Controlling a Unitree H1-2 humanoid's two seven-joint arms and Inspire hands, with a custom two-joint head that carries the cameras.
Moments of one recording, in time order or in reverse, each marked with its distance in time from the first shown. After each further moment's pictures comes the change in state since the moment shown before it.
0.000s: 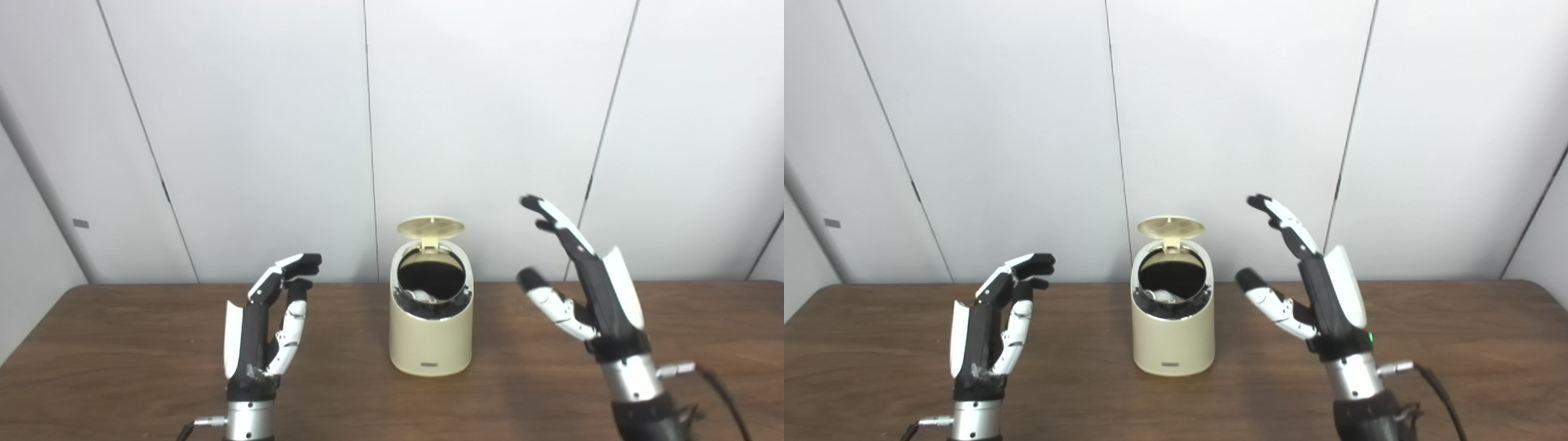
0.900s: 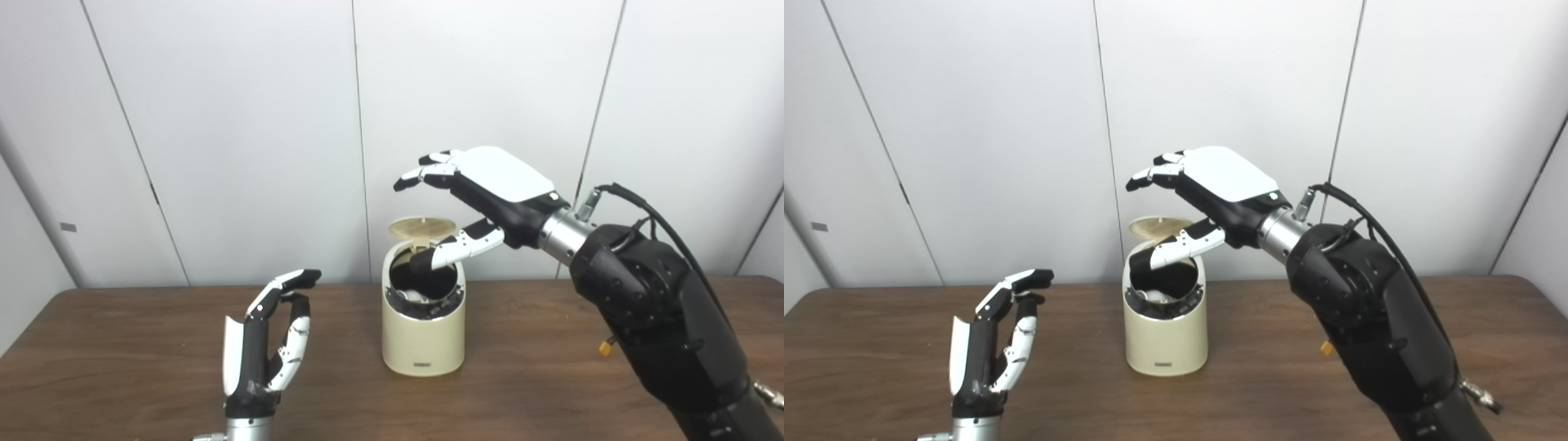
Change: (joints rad) left arm 0.028 -0.028 -0.009 0.018 0.089 0.000 0.031; right arm -0.450 -0.135 0.226 0.053 -0.166 0.256 0.537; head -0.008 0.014
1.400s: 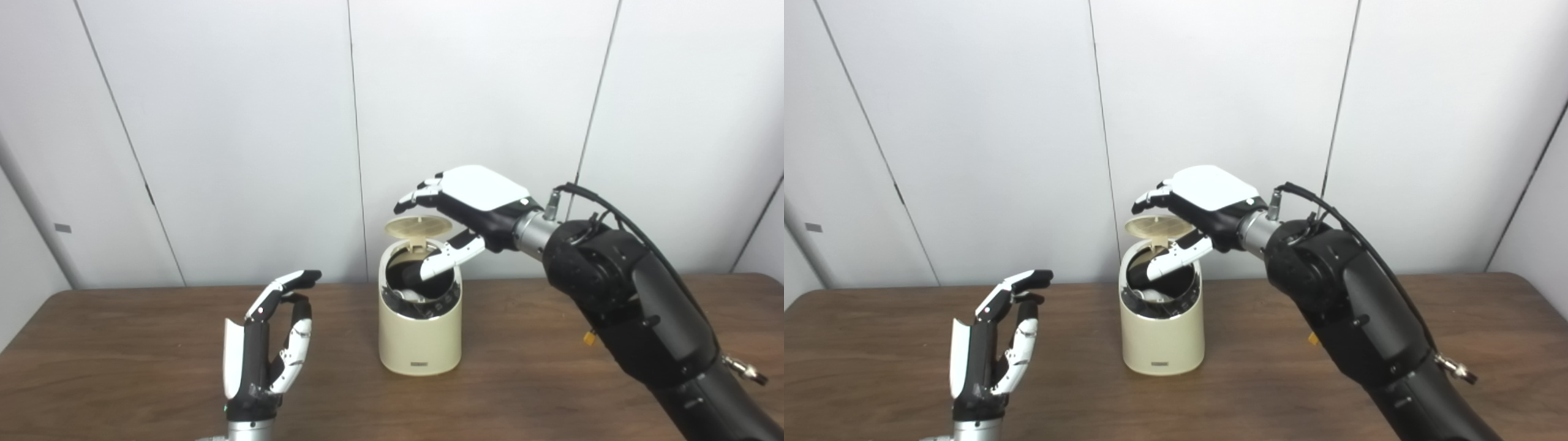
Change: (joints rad) left arm 0.000 -0.001 -0.016 0.001 0.030 0.000 0.037; right arm -0.050 0.004 0.086 0.183 -0.086 -0.041 0.006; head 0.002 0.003
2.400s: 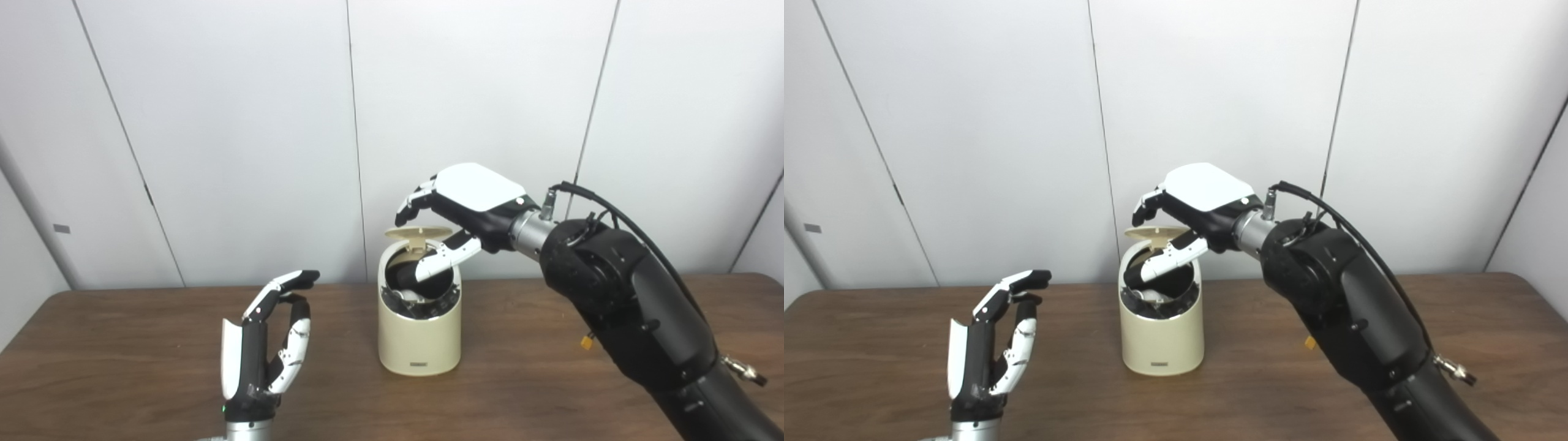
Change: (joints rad) left arm 0.004 -0.004 0.010 -0.014 0.009 0.000 -0.004; right arm 0.016 -0.003 -0.006 -0.090 -0.020 0.044 0.050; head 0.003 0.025
